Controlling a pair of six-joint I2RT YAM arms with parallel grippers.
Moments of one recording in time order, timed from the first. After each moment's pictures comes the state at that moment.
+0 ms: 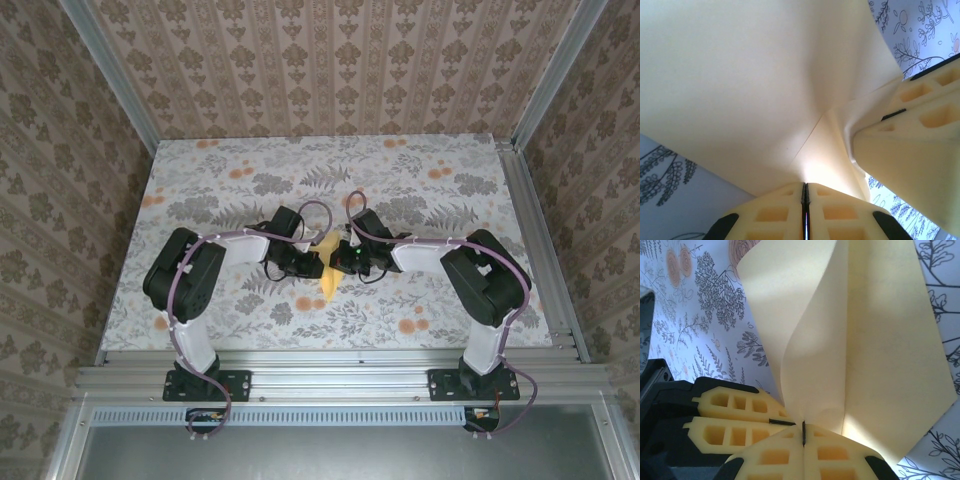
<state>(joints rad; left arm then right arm) -0.57 1.84 0.98 -0.32 0.59 -0.25 0.59 1.83 0.96 -0.03 -0.40 0.89</state>
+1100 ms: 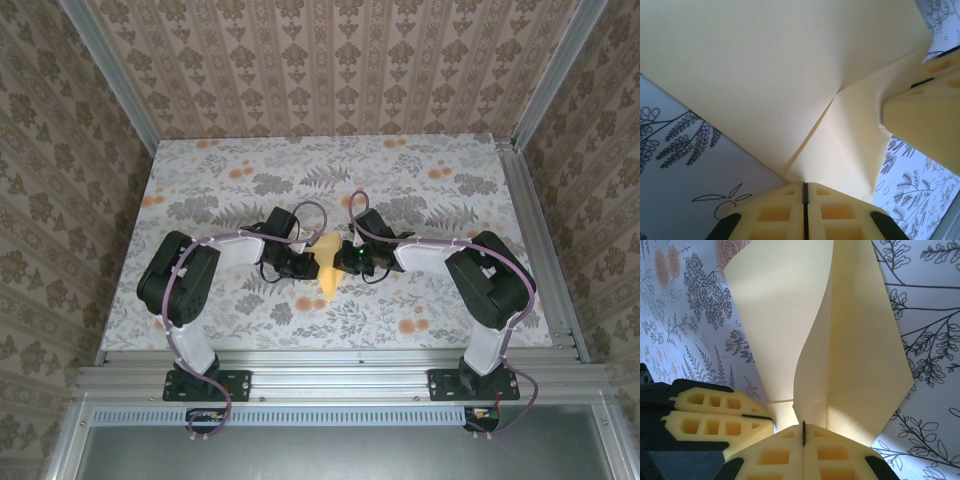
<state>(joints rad) -0.56 1.80 0.94 -0.34 0.58 -0.25 0.59 1.81 0.96 -0.09 -0.37 0.86</state>
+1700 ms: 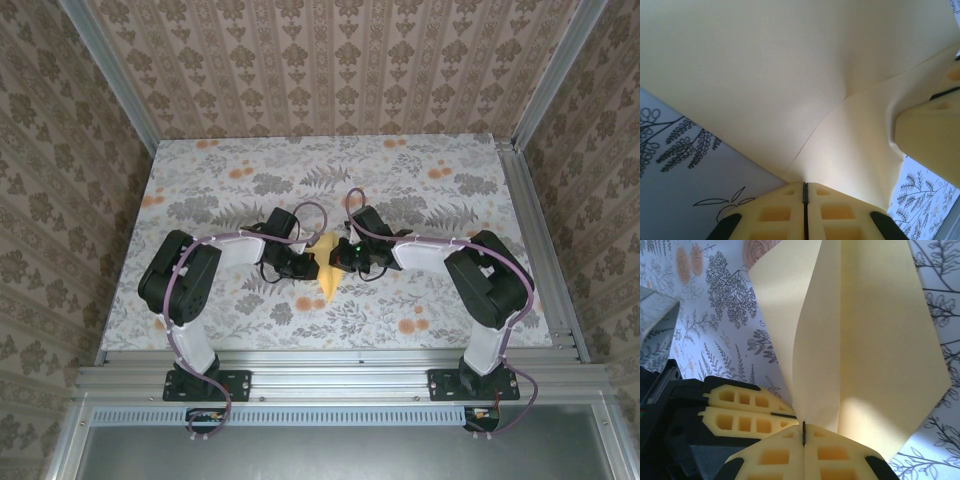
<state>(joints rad) -0.55 1.81 0.94 -0.33 0.58 -0.25 0.59 1.82 0.99 -0.08 -0.40 0.86</state>
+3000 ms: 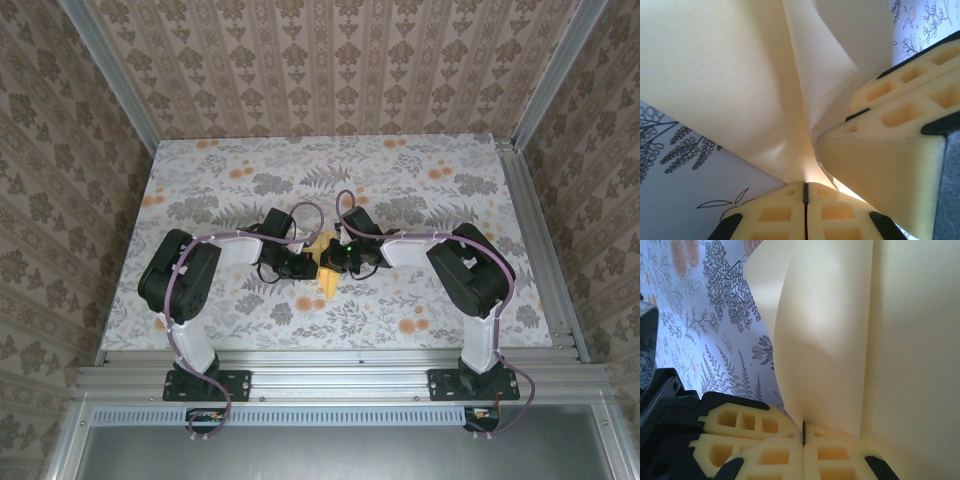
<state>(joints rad) -0.53 1.82 0.92 -0.29 0.64 -0.27 0.62 1.94 1.06 -0.02 -0.46 0.89</state>
